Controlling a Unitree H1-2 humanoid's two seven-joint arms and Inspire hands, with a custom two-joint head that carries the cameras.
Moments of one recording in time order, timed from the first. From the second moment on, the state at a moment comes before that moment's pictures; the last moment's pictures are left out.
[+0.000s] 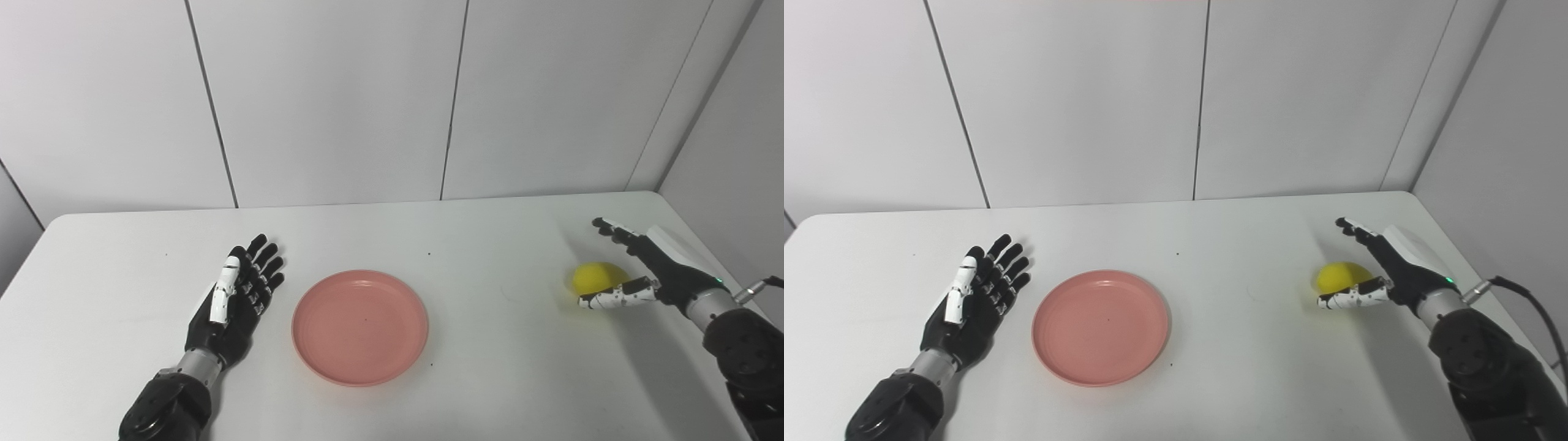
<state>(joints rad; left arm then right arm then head) -0.34 0.10 0.07 0.23 -0.37 0.22 -0.30 -0.21 -0.65 -0.05 -0.18 -0.46 0.42 0.38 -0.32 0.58</state>
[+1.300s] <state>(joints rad) -0.34 0.12 0.08 0.23 -0.37 0.23 -0.31 -0.27 -0.66 0.02 0.04 -0.43 0.34 0.31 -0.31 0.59</state>
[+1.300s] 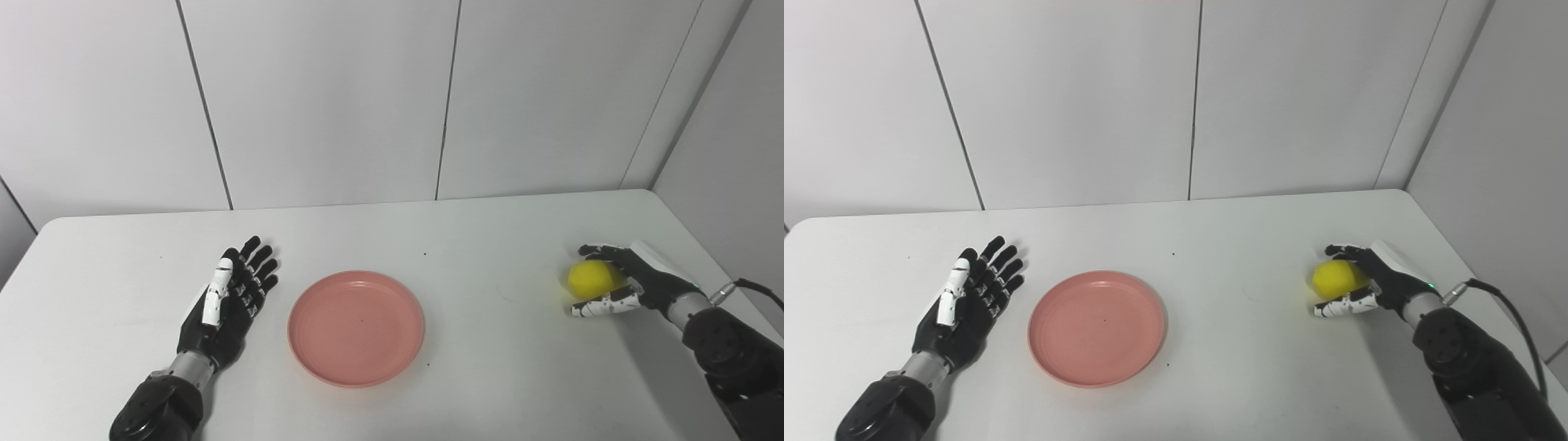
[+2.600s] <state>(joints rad) -0.34 0.12 0.08 0.20 -0.37 0.26 -0.31 -0.34 -0.66 0.04 0.23 -0.41 0.20 0.20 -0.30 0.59</state>
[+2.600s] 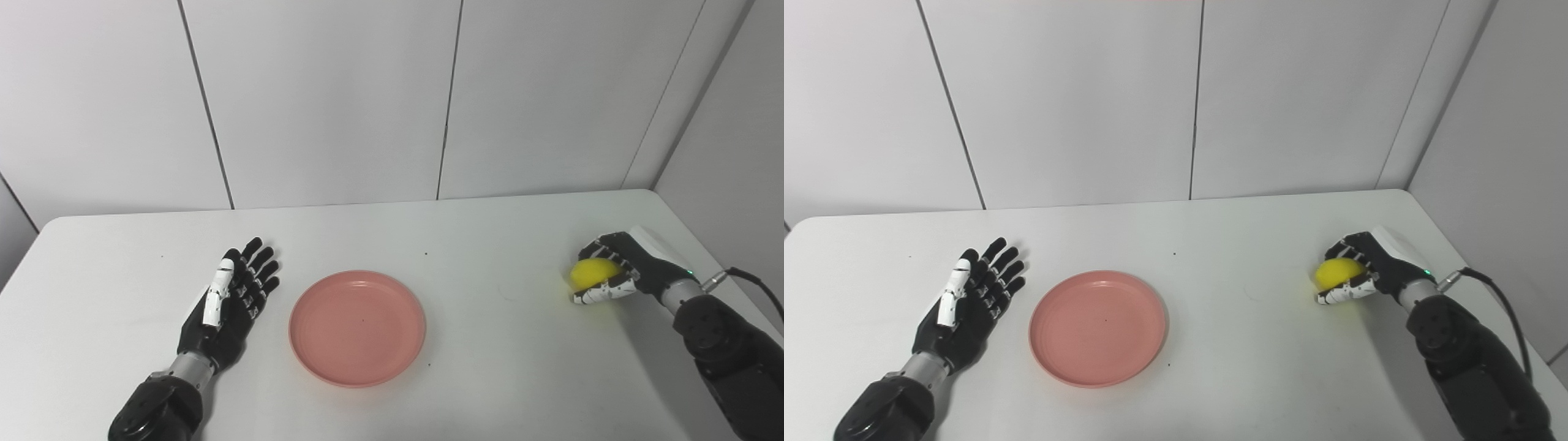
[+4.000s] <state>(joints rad) -0.34 0.09 0.07 0.21 -0.36 0.24 -0.29 -0.48 -0.52 0.13 -0.14 -0.47 0.24 0.32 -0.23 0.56</state>
